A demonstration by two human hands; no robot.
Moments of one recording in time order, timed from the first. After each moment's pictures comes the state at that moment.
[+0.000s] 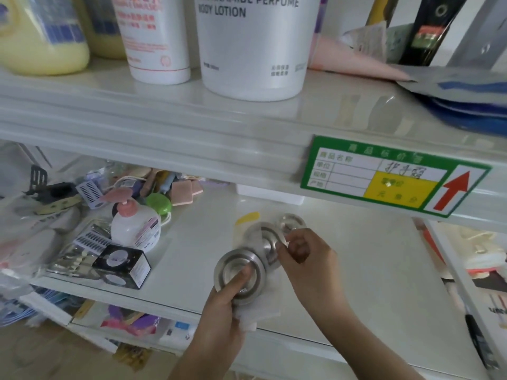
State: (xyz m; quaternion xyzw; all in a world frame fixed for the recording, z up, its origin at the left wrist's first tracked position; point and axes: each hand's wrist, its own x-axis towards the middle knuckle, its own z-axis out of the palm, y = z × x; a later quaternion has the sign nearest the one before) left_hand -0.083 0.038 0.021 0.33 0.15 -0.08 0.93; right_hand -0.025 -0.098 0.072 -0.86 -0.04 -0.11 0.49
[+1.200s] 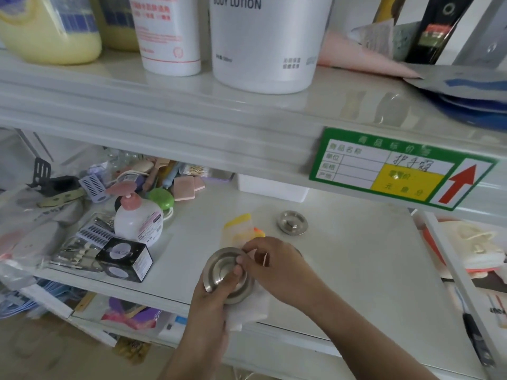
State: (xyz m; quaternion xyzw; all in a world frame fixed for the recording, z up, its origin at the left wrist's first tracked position) left_hand -0.095 0.053 0.019 0.44 0.19 0.07 0.87; right_hand -0.019 -0.065 0.071 -0.91 -0.20 0.09 0.36
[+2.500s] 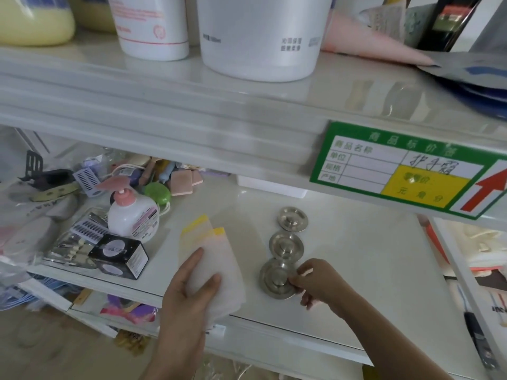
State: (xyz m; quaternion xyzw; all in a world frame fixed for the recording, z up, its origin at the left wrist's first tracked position) left_hand -0.098 0.077 0.000 0.51 0.25 0.14 0.81; right_hand 0.020 -0.147 -0.002 -0.84 0.09 0.28 0.46
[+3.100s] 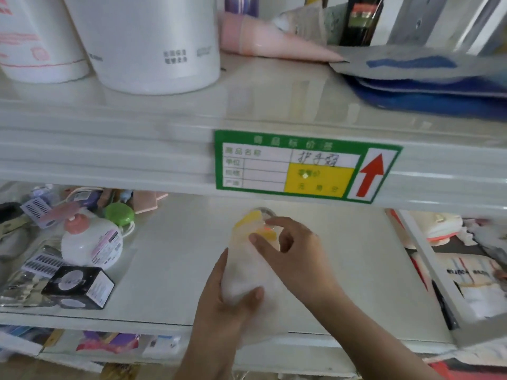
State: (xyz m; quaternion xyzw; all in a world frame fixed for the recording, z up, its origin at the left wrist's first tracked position) left_hand -0.080 0.007 0.023 0.69 0.04 0.06 0.72; right_hand -0.017 -0.132 0.086 -0.89 -0.04 -0.09 0.44
